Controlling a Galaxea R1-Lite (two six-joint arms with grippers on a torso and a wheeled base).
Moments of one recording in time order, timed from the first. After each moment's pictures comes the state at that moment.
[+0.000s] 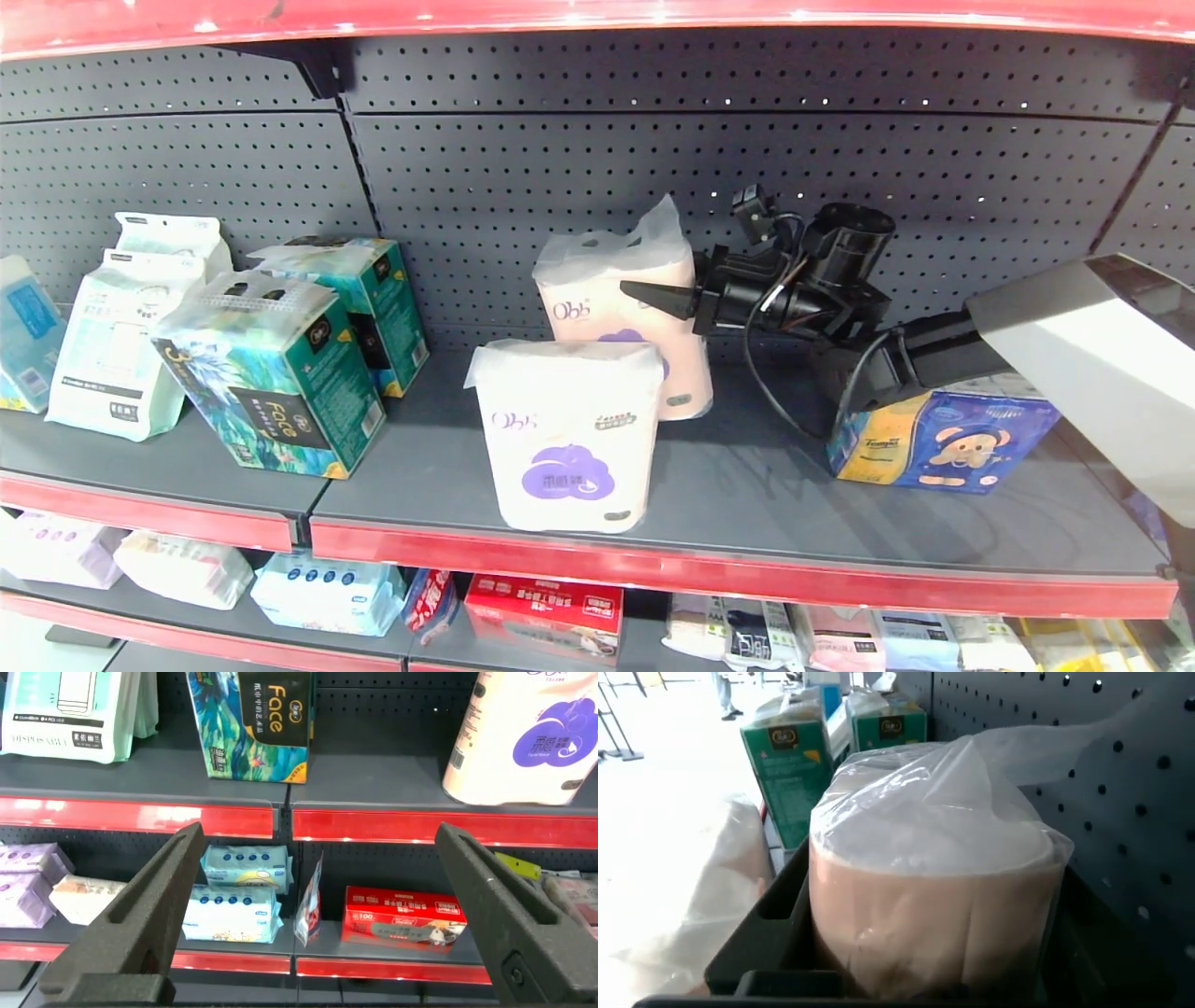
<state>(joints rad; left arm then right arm) 0.01 0.00 0.00 0.00 -0.05 0.00 0.36 2.28 -1.47 -1.00 0.88 0.06</state>
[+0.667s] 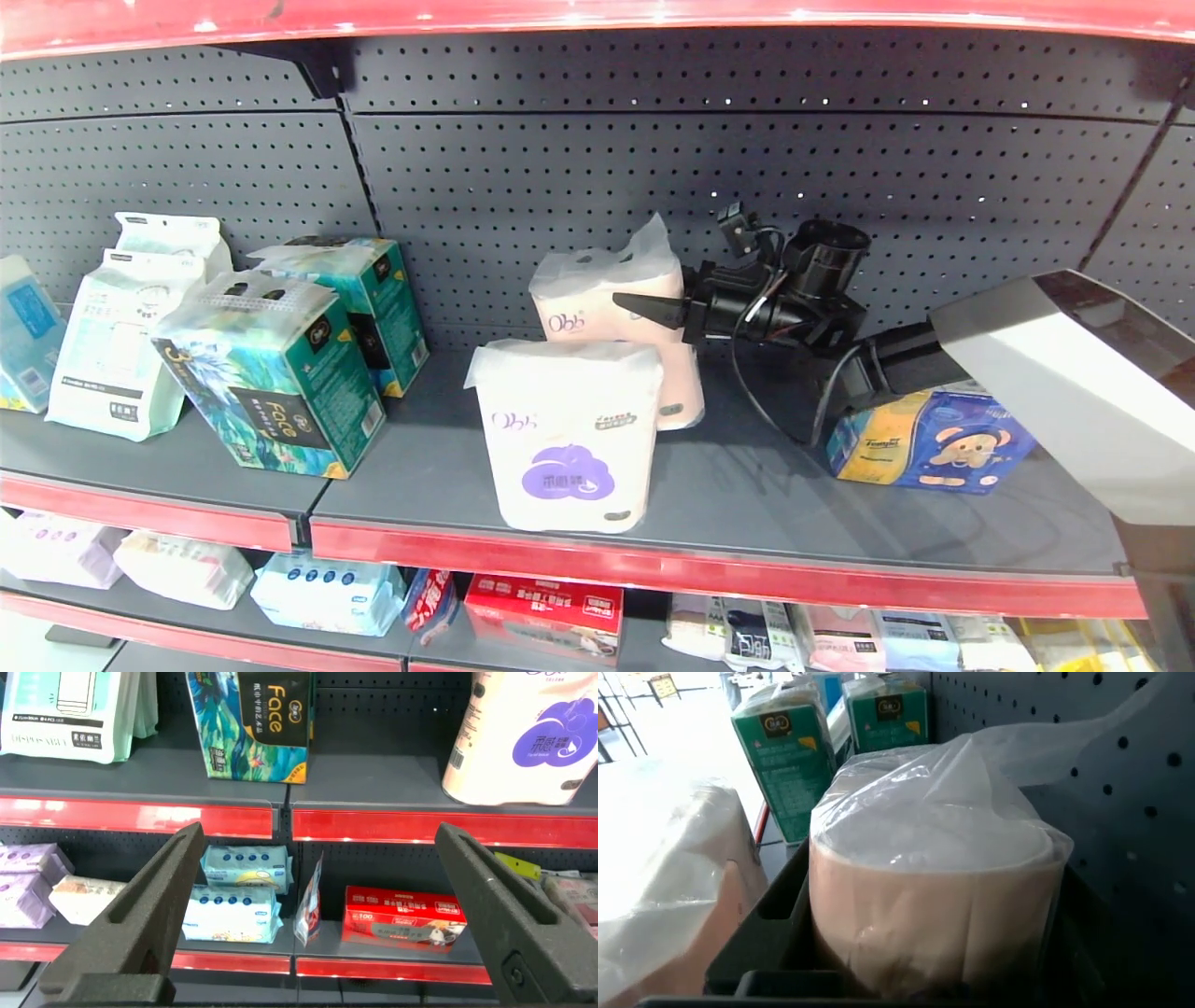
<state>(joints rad) 0.01 0.00 0.00 0.00 -0.05 0.00 0.36 2.36 -1.52 -1.01 0.89 0.11</state>
